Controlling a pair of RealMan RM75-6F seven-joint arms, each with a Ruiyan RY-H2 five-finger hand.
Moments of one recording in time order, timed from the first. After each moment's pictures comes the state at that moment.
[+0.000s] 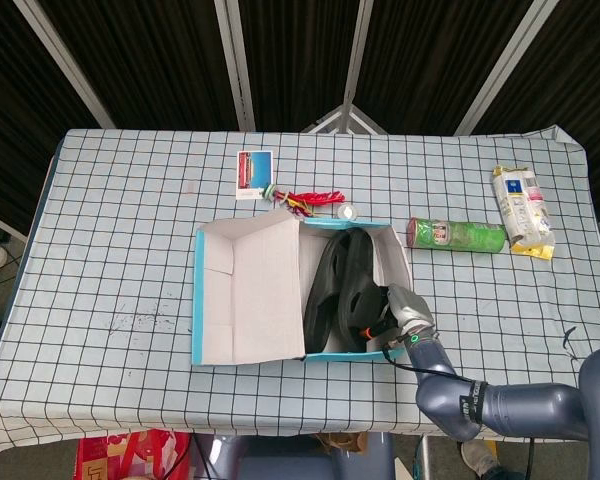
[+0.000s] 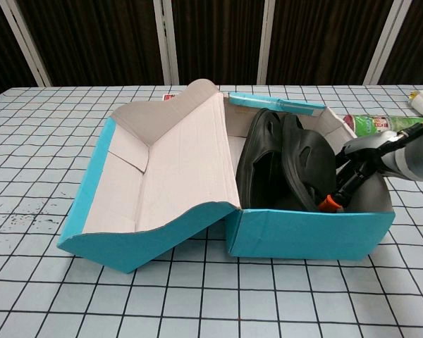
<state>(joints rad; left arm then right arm) 0.03 -0.98 -0.17 -1.63 1.21 1.49 -0.12 1.06 -1.39 0.09 -1.82 0.05 1.01 -0.34</state>
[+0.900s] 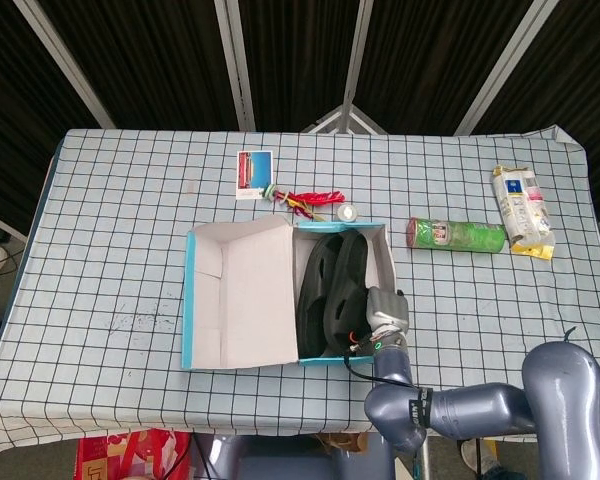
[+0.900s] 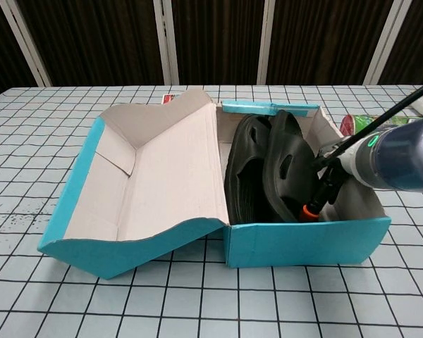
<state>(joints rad) 0.03 -0.97 -0.17 -1.63 1.21 1.49 -0.15 1.12 -1.61 0.26 -1.79 0.22 1.34 -0.65</state>
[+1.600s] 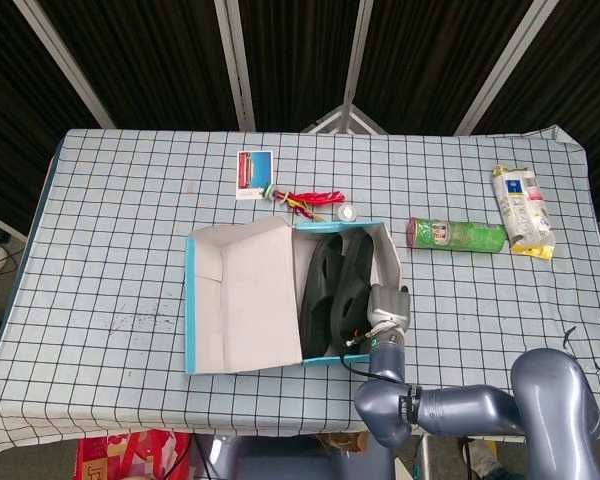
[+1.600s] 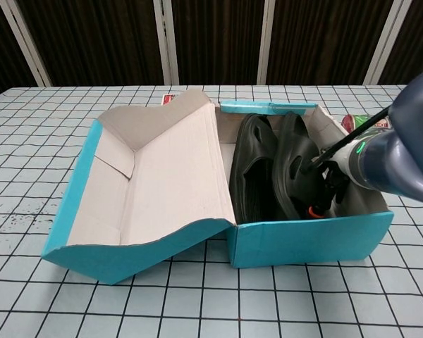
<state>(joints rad) 0.03 -0.97 -0.17 -1.62 1.21 1.48 -0.15 1.08 -1.69 0.32 -1.71 0.19 1.44 -0.83</state>
